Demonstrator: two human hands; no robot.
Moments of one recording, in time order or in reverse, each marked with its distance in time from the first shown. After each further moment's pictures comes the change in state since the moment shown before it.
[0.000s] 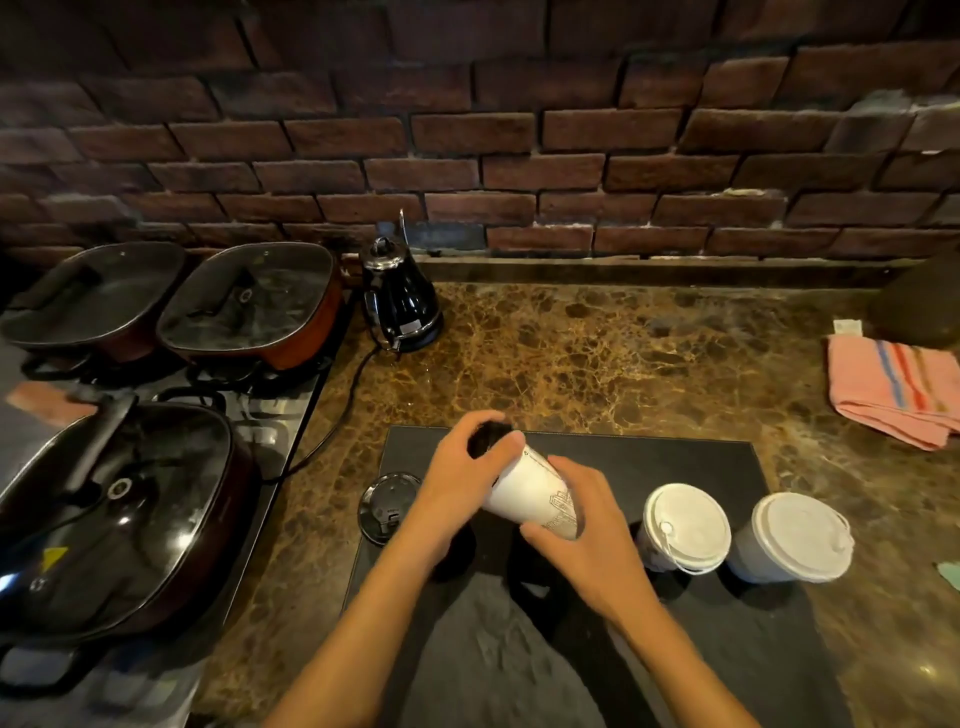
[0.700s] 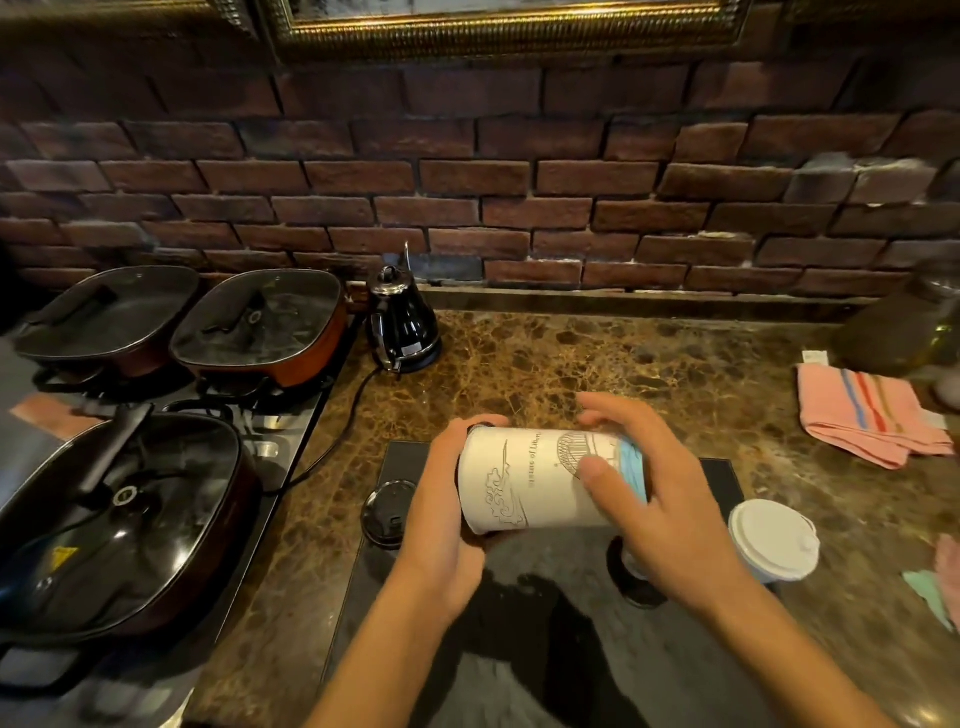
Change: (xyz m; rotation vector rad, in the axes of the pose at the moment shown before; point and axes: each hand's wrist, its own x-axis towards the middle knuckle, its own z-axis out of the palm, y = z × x) left_hand -0.097 0.057 -0.007 -0.678 -0.053 -0.073; right_hand -0.023 -0.134 -0.080 -0.040 0.078 -0.255
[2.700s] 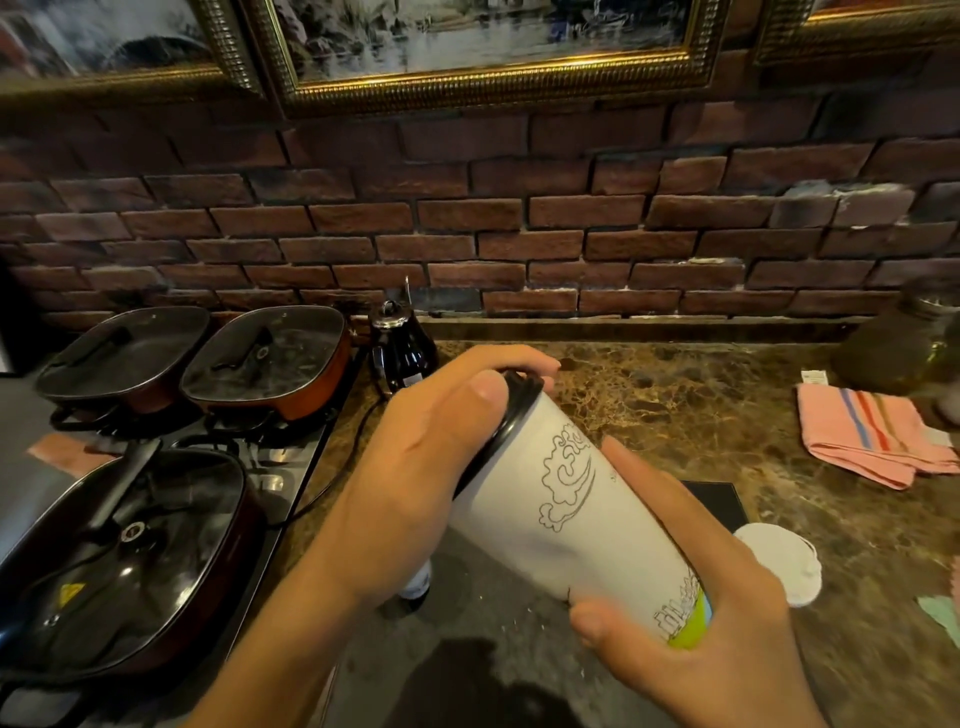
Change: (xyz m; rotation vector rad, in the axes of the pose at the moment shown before) left_hand -0.020 0.102 0.026 0.743 -0.433 0.615; right_hand -0.049 -0.056 -0.020 0.063 0.133 -0.148
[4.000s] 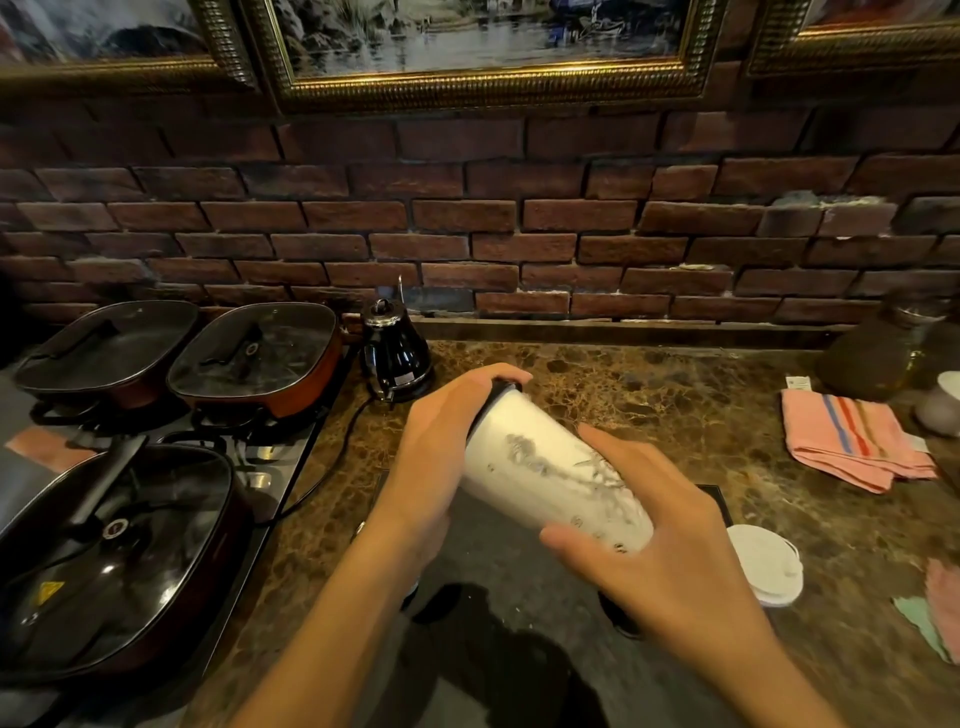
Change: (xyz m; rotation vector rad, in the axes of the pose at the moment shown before) left_hand 0.008 -0.035 0.033 -0.299 0.322 -0.273; right_hand 0.025 0.032 0.001 -0.163 -0.105 0.208
